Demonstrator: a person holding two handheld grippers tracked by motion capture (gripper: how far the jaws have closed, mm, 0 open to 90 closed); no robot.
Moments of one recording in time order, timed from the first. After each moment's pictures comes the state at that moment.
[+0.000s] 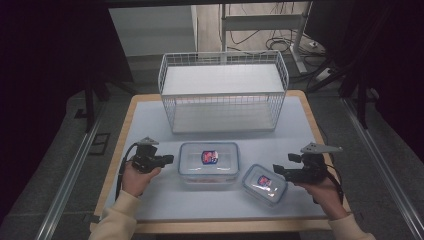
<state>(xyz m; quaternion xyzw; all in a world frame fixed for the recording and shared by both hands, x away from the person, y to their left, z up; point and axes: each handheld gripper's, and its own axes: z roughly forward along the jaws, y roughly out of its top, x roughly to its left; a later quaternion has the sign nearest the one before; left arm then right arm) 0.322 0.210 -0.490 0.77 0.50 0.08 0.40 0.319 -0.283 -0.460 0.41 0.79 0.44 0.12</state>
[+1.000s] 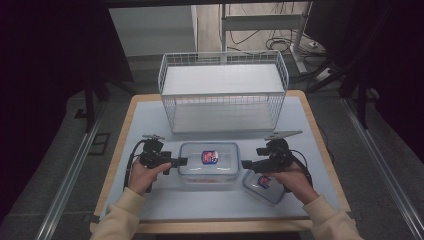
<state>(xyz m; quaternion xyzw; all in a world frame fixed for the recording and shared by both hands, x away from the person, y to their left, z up) 0.343 0.191 -0.496 0.75 0.51 -0.02 0.41 0.349 -0.196 -0.448 0.38 0.82 0.42 0.02</state>
